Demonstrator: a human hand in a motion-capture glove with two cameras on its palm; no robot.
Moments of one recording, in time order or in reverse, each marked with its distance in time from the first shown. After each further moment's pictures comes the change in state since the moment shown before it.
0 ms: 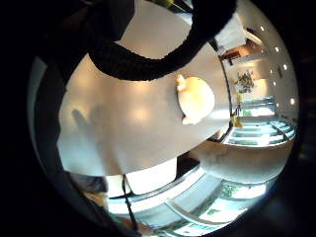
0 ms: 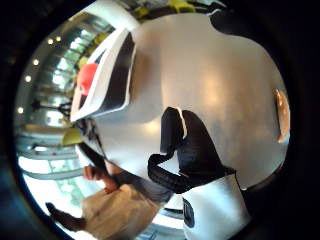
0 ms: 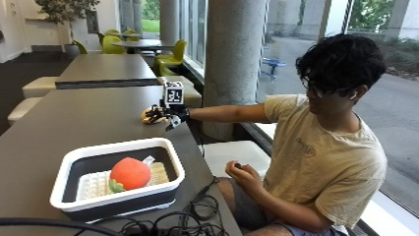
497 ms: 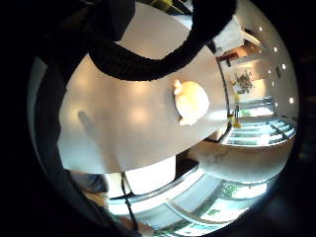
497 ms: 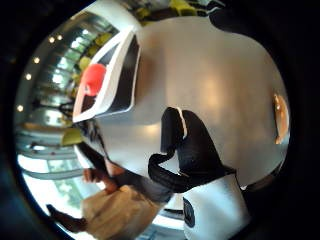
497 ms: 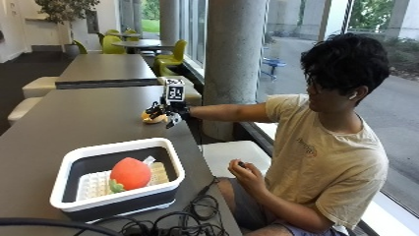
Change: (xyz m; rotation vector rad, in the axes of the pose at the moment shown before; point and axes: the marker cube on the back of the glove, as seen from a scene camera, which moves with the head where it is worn) arm 0.046 0.007 0.005 0.021 -0.025 -0.020
